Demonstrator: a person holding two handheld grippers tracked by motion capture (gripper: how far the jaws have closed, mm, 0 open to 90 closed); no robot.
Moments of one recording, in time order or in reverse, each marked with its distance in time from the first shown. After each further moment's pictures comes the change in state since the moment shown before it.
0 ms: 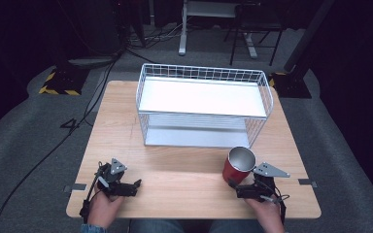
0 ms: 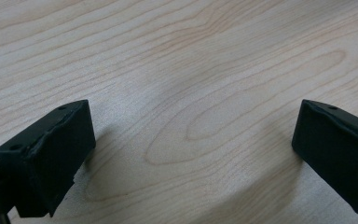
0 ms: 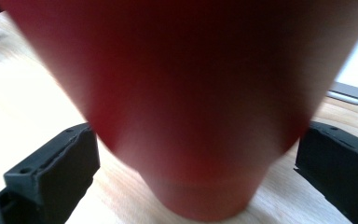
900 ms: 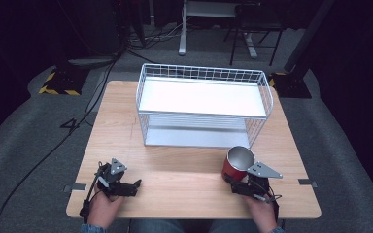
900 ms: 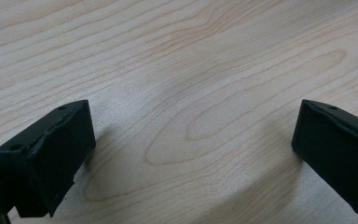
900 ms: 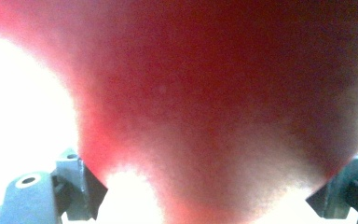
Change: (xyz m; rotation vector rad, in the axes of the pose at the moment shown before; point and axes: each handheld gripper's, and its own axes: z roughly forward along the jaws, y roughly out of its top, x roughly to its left) left arm 0.000 0.000 0.000 0.000 0.000 0.000; right arm 0.006 -0.001 0.014 -0.035 -0.063 -0.062
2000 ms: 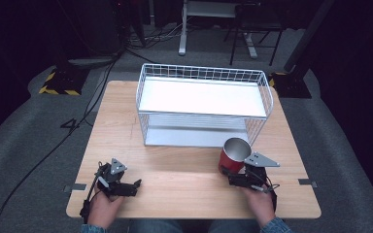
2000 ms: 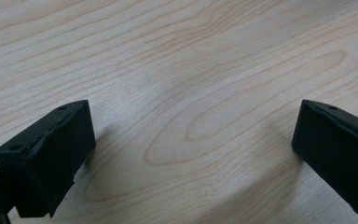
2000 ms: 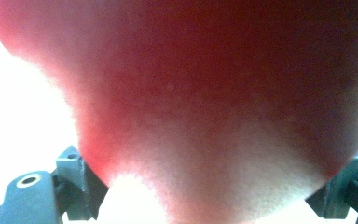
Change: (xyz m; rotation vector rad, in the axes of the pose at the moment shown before) left arm 0.000 0.000 0.000 -0.001 0.000 0.000; right arm -0.001 0.030 0.009 0.010 0.041 -0.004
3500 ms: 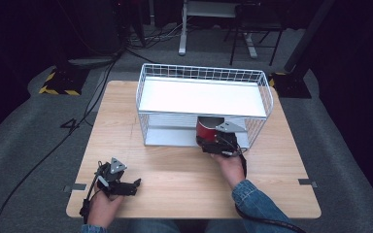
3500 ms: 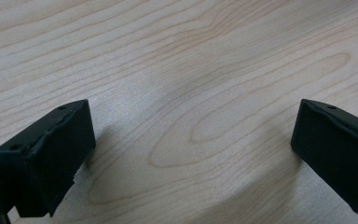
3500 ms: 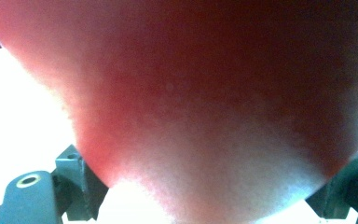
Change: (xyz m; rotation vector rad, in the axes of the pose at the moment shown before) left arm 0.002 0.001 0.001 0.001 0.001 0.000; right arm 0.006 0.076 0.097 -0.019 -0.013 0.000
